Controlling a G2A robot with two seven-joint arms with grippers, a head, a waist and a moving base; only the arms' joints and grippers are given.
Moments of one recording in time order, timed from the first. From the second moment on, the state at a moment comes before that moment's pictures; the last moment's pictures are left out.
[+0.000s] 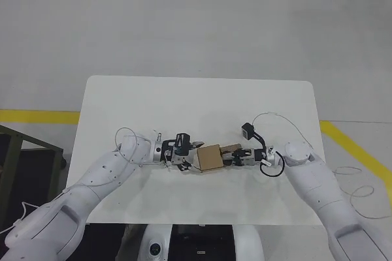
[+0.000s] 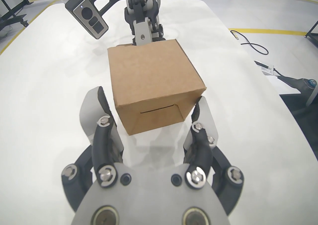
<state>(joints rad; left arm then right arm) 0.88 -1.09 -0.67 -1.02 1.74 -0.89 0.73 -0.94 -1.21 0.94 -0.91 0.39 -0.23 1.26</state>
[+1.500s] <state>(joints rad) 1.21 -1.01 -0.91 -1.38 1.39 -0.74 0.26 -1.14 -1.17 1.04 -1.14 0.42 -0.16 1.09</state>
